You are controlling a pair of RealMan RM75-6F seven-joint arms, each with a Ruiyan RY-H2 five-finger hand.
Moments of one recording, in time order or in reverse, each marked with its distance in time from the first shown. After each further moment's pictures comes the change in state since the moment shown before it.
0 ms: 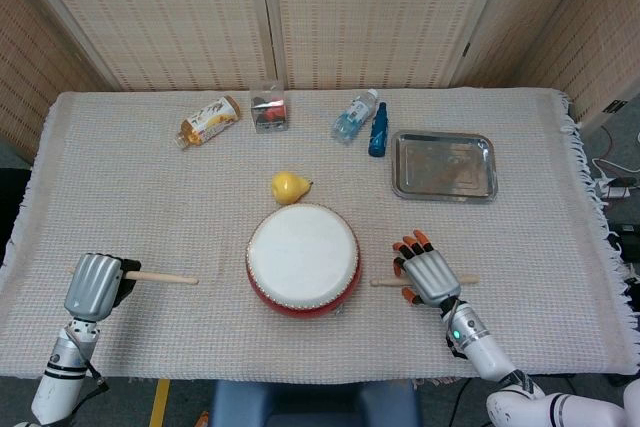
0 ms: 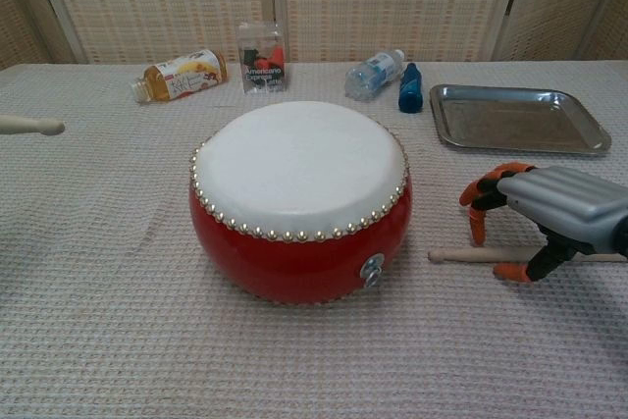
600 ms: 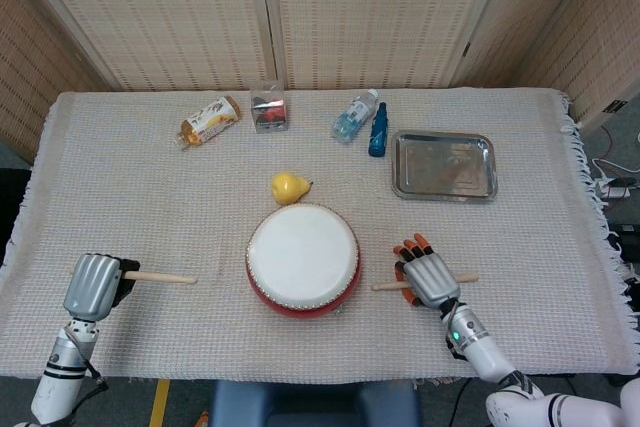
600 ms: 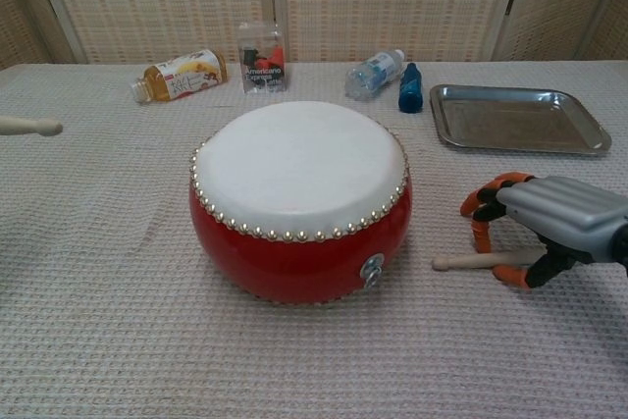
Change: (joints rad) left arm 0.003 -0.003 -0.001 0.010 -0.005 -0.001 -0.013; right arm -0.002 -0.008 -0.009 0.013 0.010 -0.011 0.003
